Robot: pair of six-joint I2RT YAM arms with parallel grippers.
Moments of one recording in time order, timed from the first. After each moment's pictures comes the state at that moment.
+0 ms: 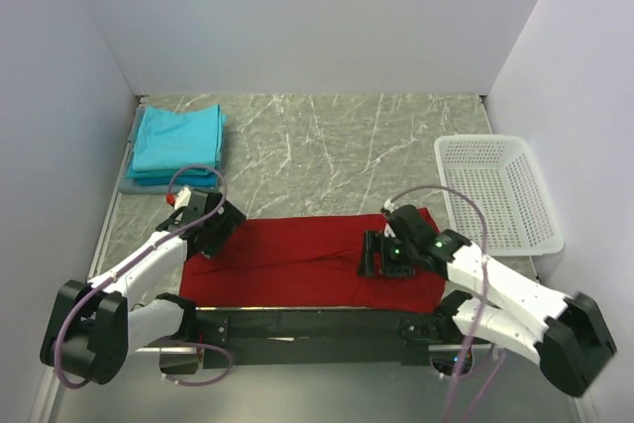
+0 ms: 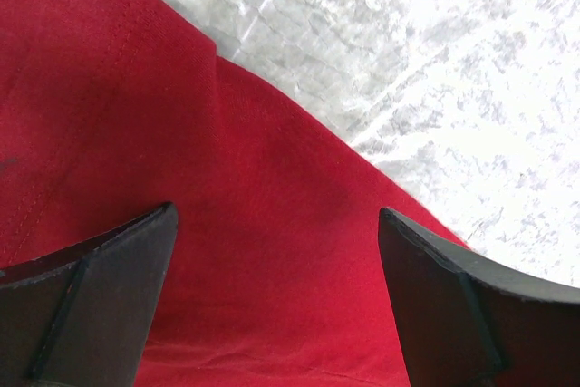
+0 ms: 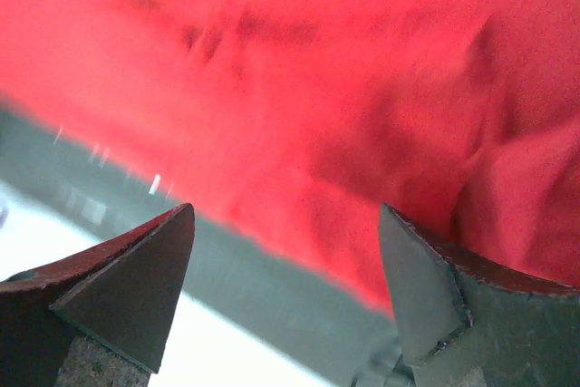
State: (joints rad) left arm -0.30 1.10 0.48 -0.35 -0.17 -1.11; right arm 0.65 0.97 0.50 -0.58 -0.19 0.64
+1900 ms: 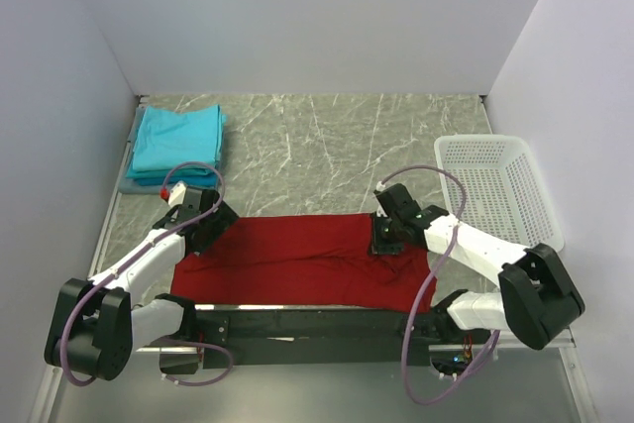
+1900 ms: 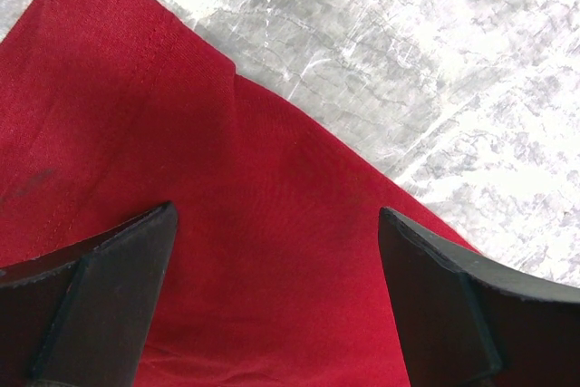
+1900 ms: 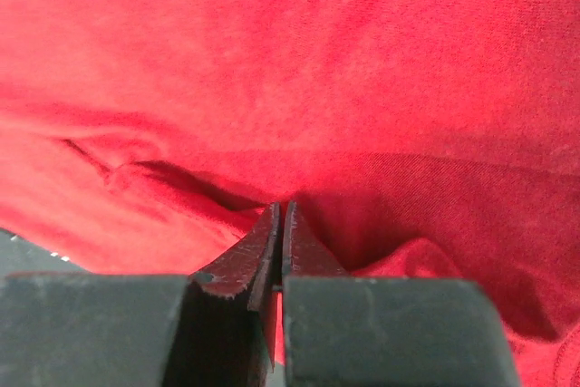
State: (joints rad) left arm -0.24 1.12 0.49 -0.34 -0.23 -0.98; right arm 0.55 1.28 0.61 -0.46 -0.14 0.52
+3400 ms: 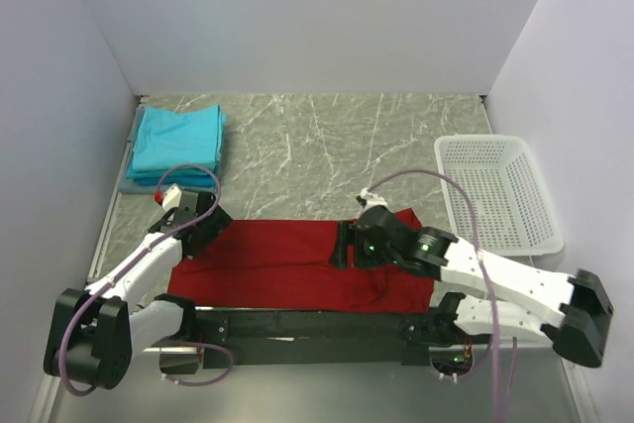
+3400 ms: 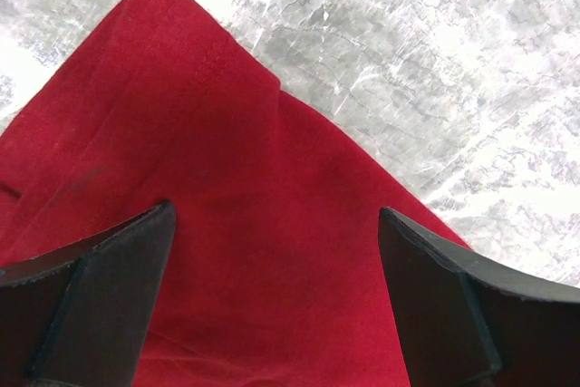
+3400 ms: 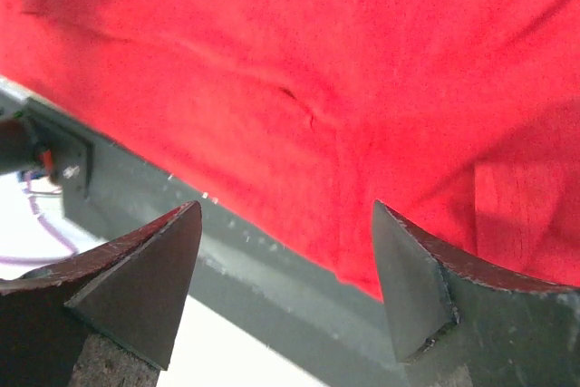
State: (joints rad) left arm -0.22 1.07 0.48 -0.40 -0.29 -0.96; right arm 0.99 0.98 0.68 -0.53 0.08 0.85
